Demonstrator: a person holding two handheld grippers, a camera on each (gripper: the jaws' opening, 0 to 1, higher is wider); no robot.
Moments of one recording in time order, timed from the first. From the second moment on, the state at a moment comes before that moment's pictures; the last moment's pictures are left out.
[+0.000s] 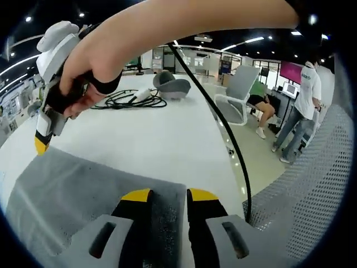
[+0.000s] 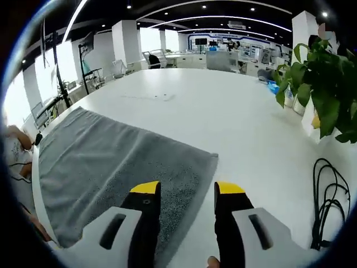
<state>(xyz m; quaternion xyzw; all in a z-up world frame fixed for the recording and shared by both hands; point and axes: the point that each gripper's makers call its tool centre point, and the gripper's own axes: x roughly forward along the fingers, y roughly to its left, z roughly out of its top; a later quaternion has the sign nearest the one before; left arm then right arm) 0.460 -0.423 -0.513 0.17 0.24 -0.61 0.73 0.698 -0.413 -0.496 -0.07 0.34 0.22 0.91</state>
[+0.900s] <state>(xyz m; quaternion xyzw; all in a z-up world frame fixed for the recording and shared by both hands) 0.470 -0.428 -0.516 0.20 0.20 -0.60 0.75 0.724 -0.420 -0.520 -0.05 0.34 0.19 0.92</state>
